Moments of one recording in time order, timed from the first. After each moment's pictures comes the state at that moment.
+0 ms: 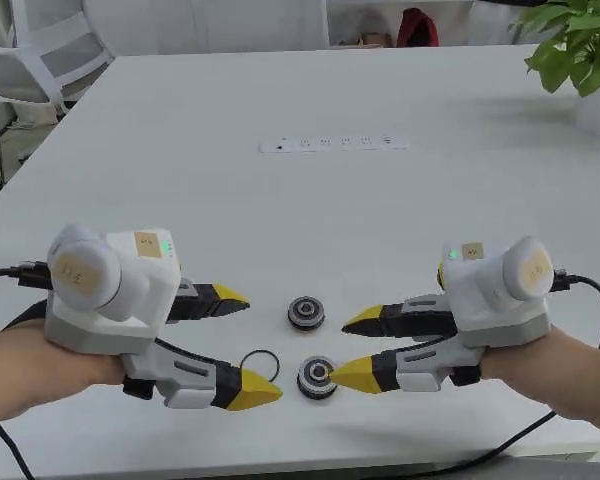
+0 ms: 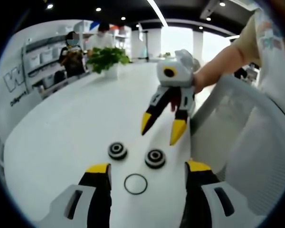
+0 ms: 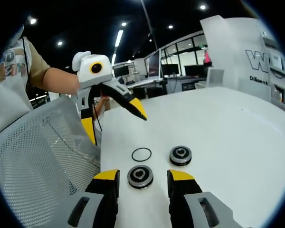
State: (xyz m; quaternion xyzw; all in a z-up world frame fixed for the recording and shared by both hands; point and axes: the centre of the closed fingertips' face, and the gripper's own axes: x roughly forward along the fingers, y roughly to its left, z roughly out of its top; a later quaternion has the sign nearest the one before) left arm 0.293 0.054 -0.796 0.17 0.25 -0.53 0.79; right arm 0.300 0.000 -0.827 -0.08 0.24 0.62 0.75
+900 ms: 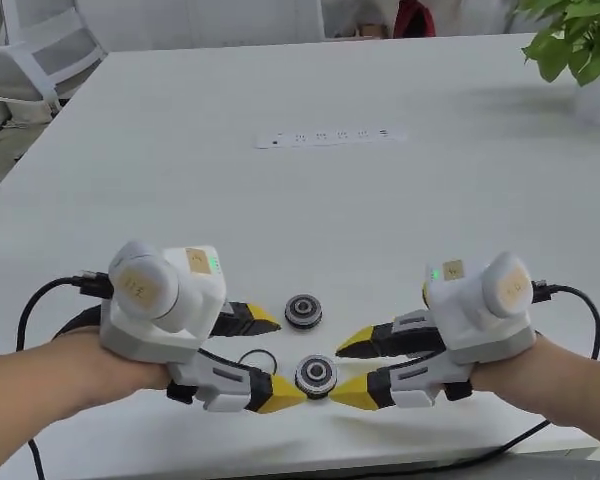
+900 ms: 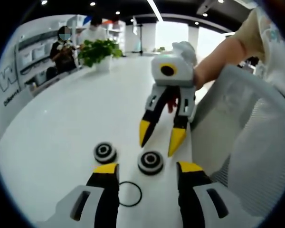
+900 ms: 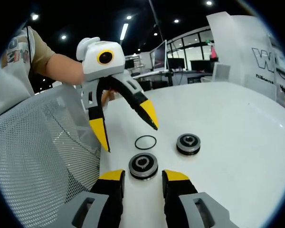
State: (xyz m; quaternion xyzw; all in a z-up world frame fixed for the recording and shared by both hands) left arm 0.297 0.028 -0.827 0.18 0.28 -0.55 0.76; right arm 0.291 0.003 -0.854 -0.10 0.25 0.63 0.73
